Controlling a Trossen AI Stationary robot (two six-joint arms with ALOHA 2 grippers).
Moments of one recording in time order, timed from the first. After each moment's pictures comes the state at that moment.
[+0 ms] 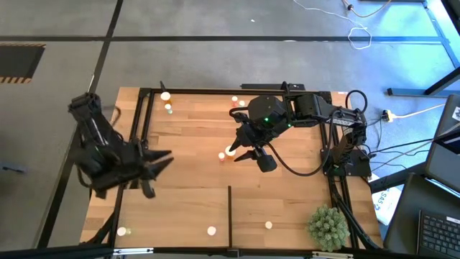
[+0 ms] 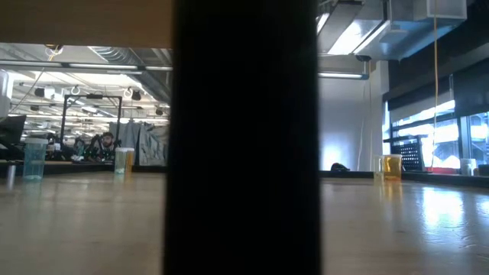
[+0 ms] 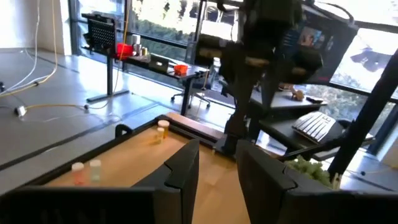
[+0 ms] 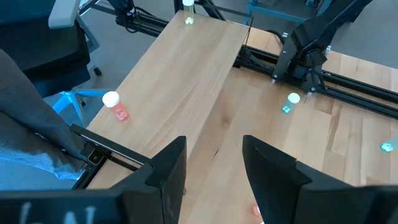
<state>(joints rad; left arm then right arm) -1.03 1.08 0.92 0.96 -1.57 0.57 0.10 1.85 2.31 -1.14 -0.31 -0.22</state>
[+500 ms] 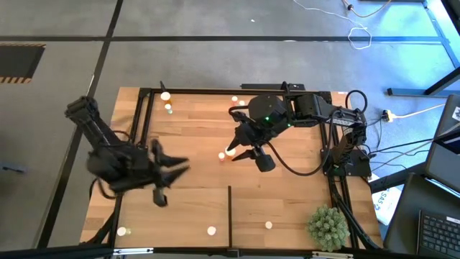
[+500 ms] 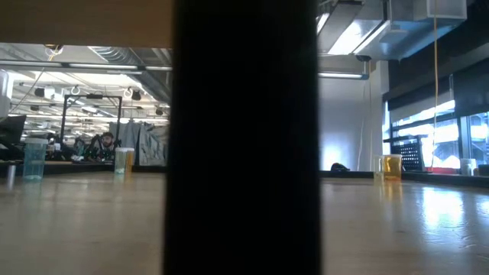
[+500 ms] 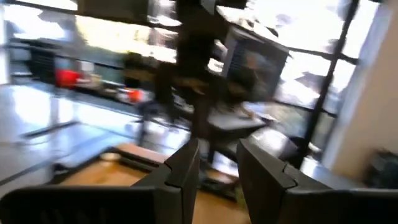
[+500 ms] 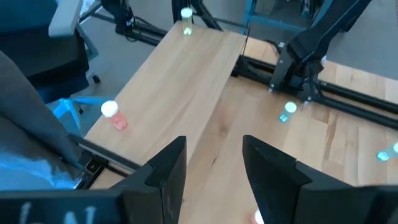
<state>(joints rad) -0.84 1.17 0.98 0.67 -1.13 0.21 0.10 1.85 2.31 -1.09 -0.31 -0.19</state>
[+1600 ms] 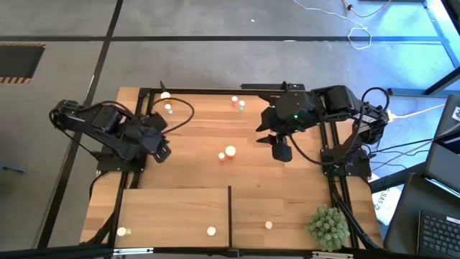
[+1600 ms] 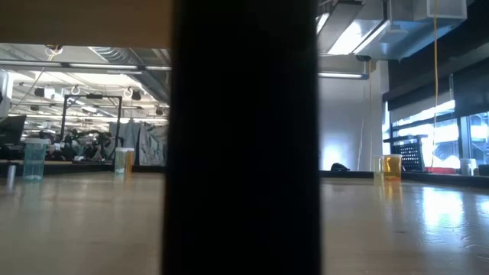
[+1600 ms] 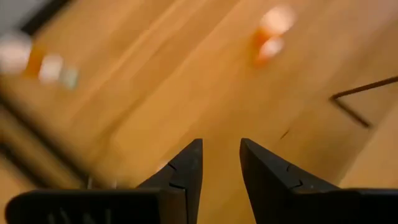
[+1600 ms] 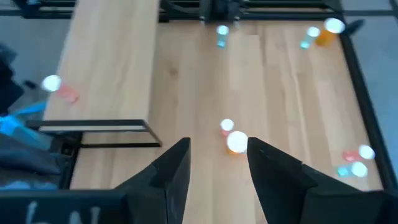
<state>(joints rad) -0.31 1.10 1.42 -1.46 -0.40 -1.02 0.12 1.70 2.31 -1.41 0.06 0.10</state>
